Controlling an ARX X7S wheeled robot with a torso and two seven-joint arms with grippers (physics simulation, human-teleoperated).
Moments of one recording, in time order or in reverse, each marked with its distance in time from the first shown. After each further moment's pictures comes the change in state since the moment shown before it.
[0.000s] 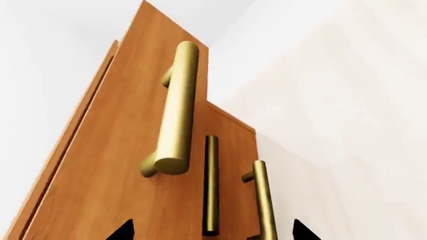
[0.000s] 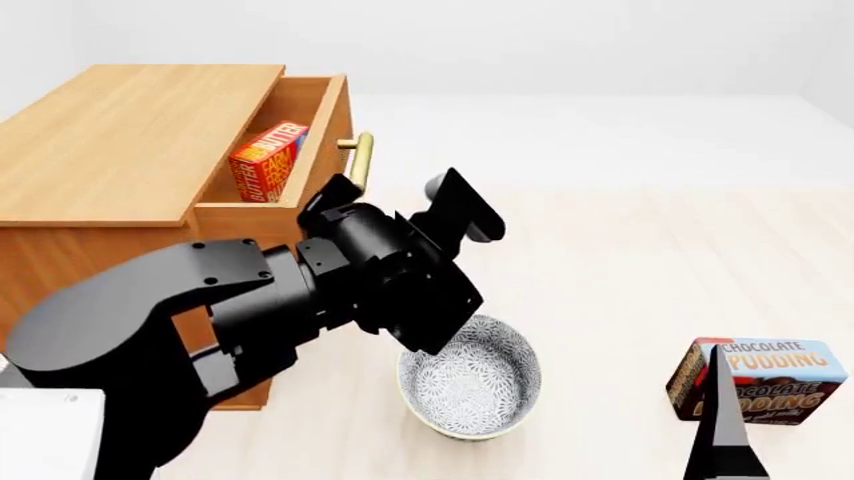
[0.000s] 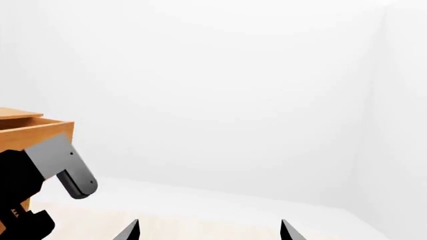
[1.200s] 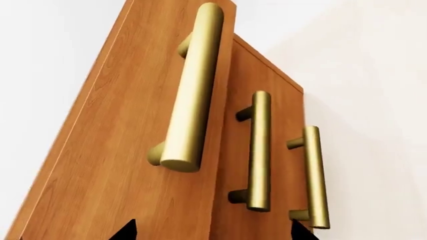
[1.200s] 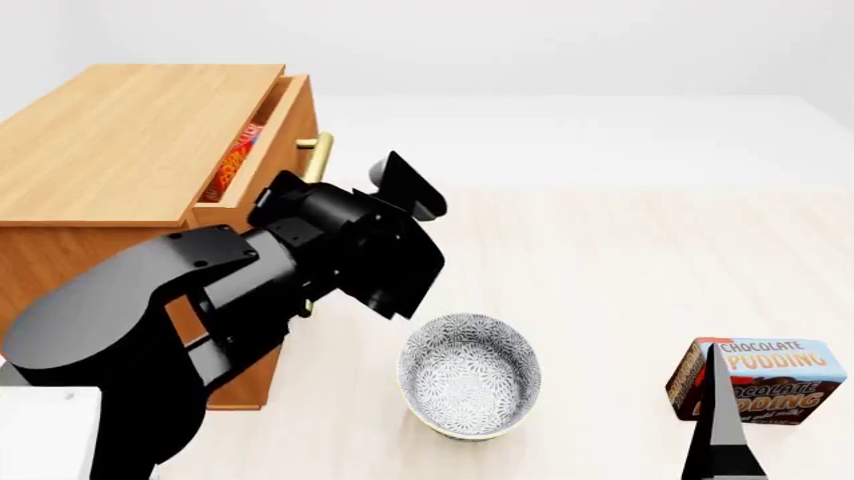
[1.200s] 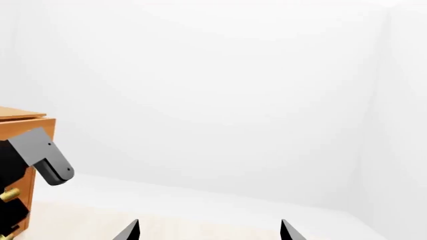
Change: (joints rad) left arm -0.009 0.000 -0.014 -0.229 -0.039 -0.041 -0.013; right arm 0.004 0.001 0.007 -0.001 0.005 0.006 -0.014
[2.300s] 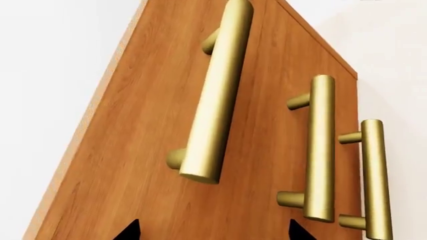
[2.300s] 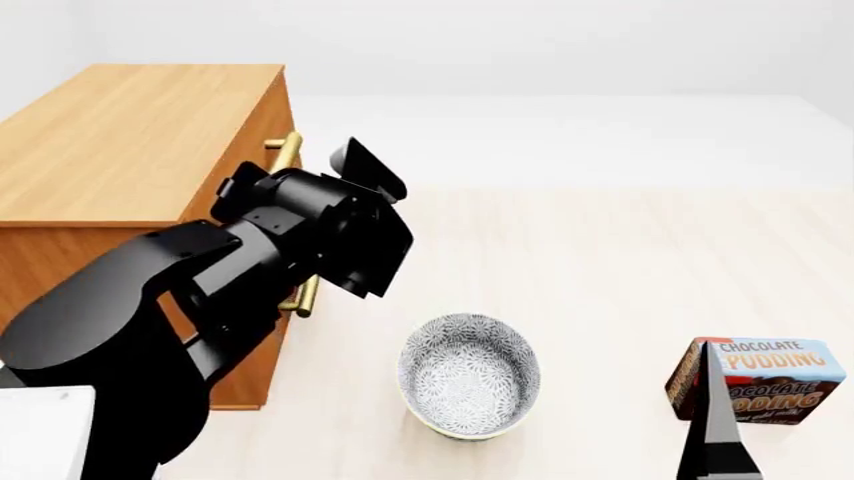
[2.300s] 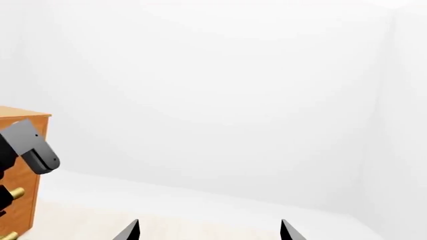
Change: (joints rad) left arm 0.002 0.000 -0.066 -0.156 0.117 -0.049 0.039; right arm 0.001 -0.002 0.017 0.000 0.012 0.006 -0.022
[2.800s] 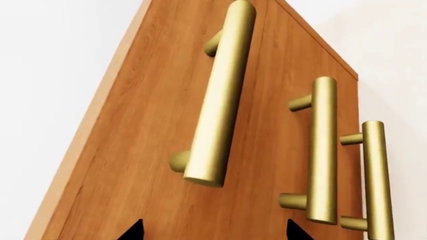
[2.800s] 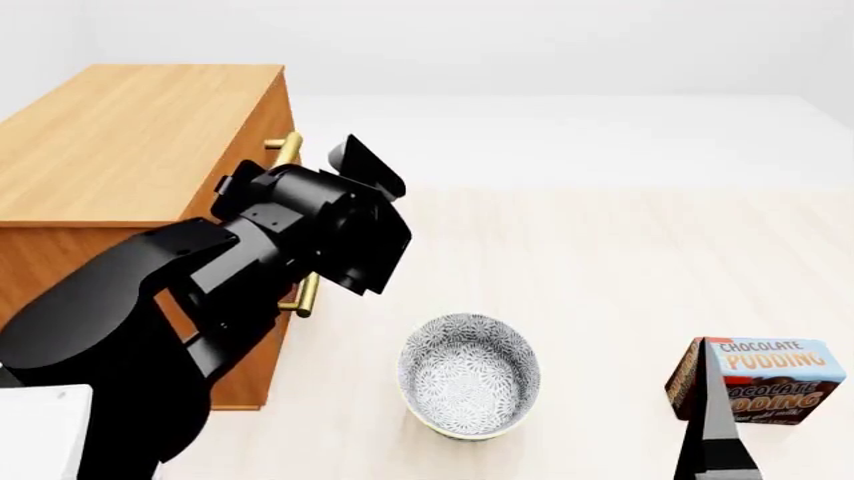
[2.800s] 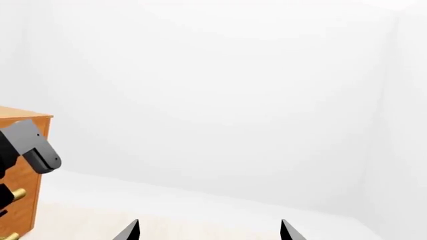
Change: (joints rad) left arm -0.004 0.000 -0.020 -0.006 0.024 -0.015 0.015; right arm 0.007 -0.001 0.011 0.000 0.013 0.005 -0.013
